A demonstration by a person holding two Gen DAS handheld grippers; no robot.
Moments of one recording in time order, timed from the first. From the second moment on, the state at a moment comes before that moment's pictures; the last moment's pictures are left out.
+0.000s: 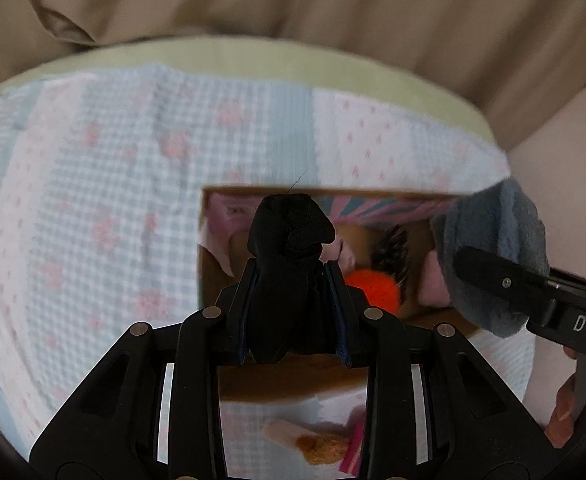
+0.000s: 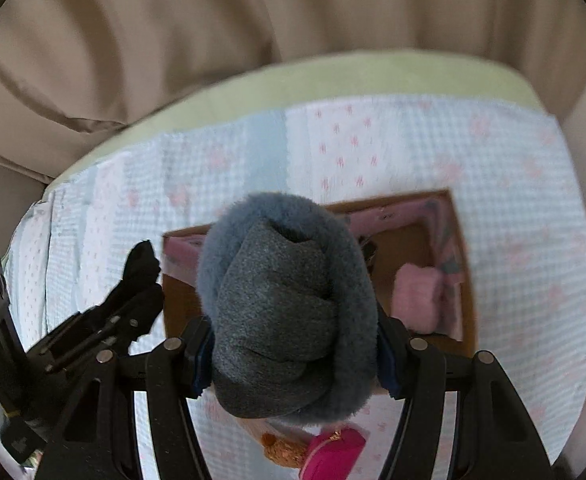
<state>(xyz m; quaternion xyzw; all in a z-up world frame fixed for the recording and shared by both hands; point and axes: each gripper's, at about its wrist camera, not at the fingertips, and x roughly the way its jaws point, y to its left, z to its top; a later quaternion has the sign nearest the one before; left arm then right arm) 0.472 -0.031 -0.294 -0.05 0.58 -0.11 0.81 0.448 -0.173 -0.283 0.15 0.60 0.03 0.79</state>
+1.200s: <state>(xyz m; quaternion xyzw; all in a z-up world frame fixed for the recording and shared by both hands) 0.437 -0.043 -0.244 0.00 0.55 -0.13 0.82 0.431 -0.196 -0.257 0.14 0.56 0.03 0.82</state>
